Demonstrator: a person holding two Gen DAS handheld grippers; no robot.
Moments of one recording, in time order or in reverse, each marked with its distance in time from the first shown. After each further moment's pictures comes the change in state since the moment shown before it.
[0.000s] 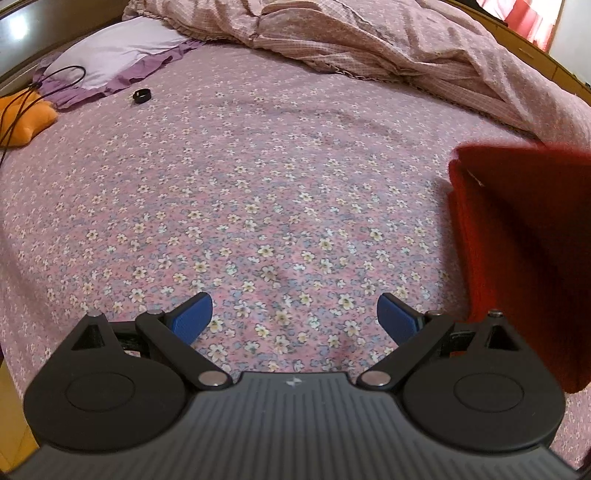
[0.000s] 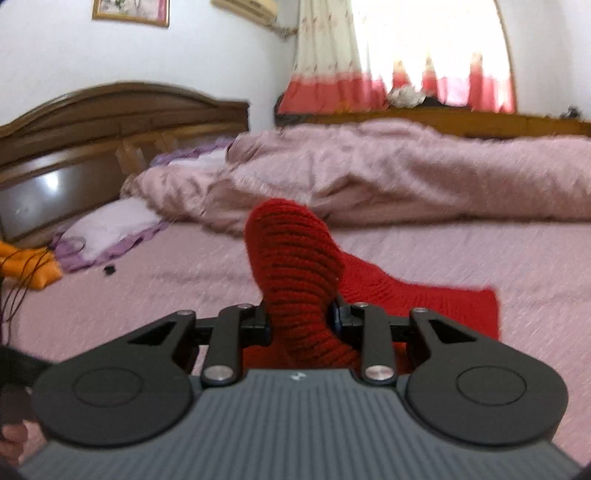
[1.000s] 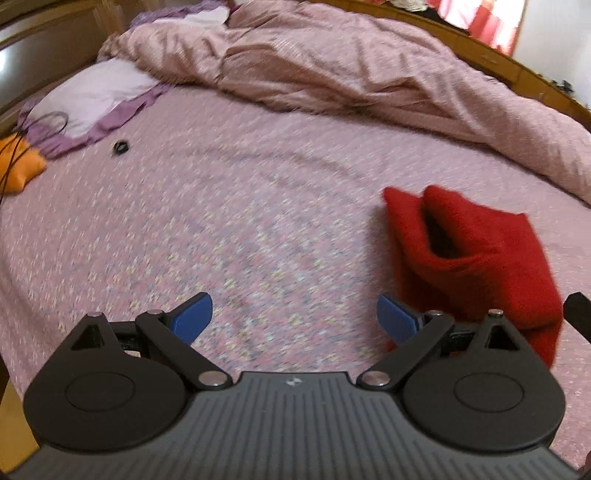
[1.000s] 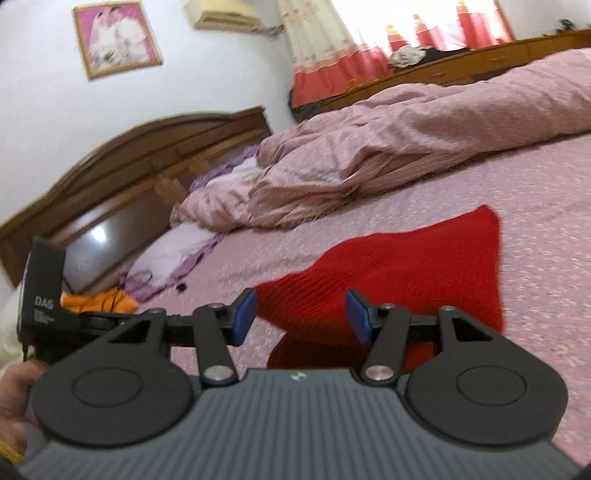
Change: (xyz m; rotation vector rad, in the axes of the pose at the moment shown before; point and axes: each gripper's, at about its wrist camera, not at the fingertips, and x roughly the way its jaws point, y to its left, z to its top) left arm -0.064 -0.032 0.011 0.086 -0.090 -0.073; right arm -0.077 -0.030 -0.009 0.277 0.007 0.161
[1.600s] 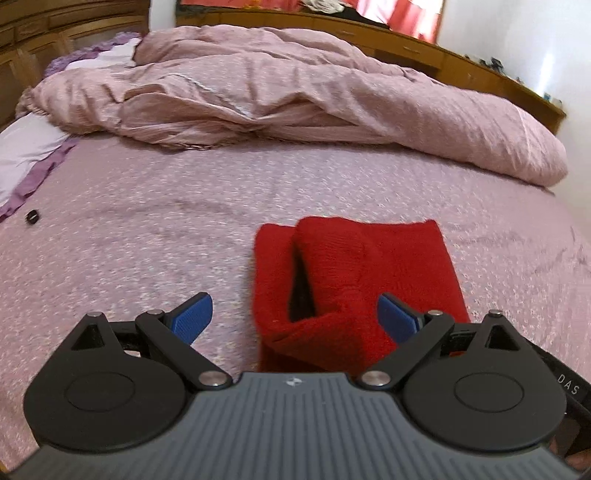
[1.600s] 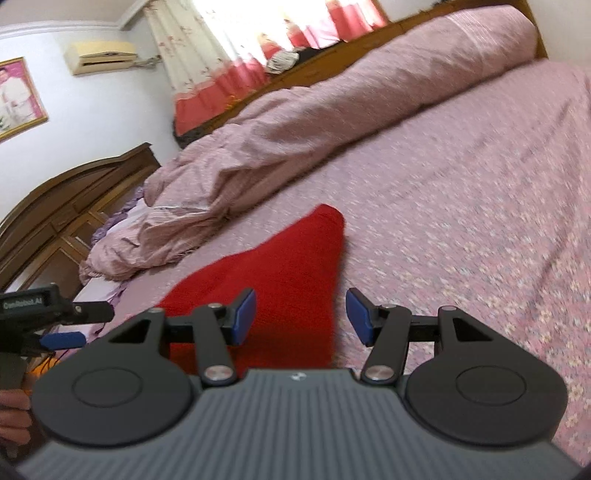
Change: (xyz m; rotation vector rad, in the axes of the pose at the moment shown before) left arm -0.001 -0.100 0.035 0.168 -0.024 -0.174; right arm -0.019 -0.094 -0.002 0.241 -0.035 -0.296
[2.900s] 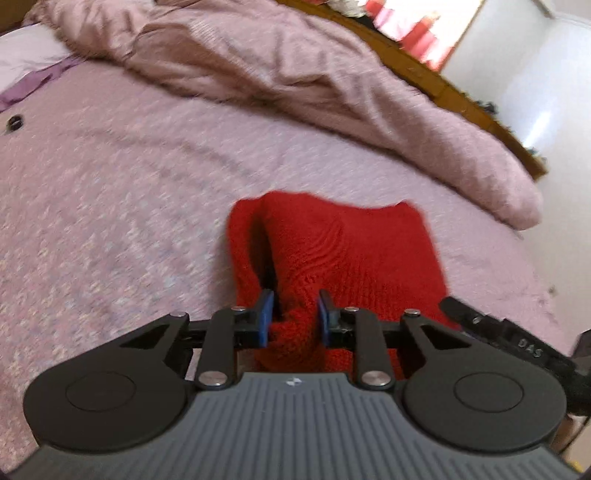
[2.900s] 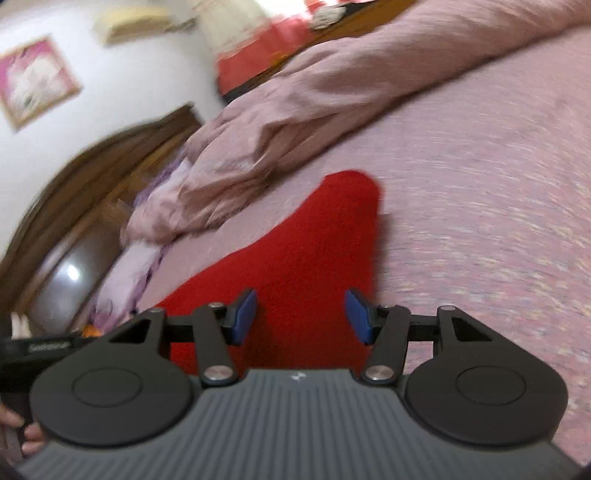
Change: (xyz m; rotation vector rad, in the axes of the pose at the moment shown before) left arm 0.024 0.076 -0.045 -0.234 0.029 -0.164; right arm 0.049 0.019 0.004 -0.063 0.157 0.169
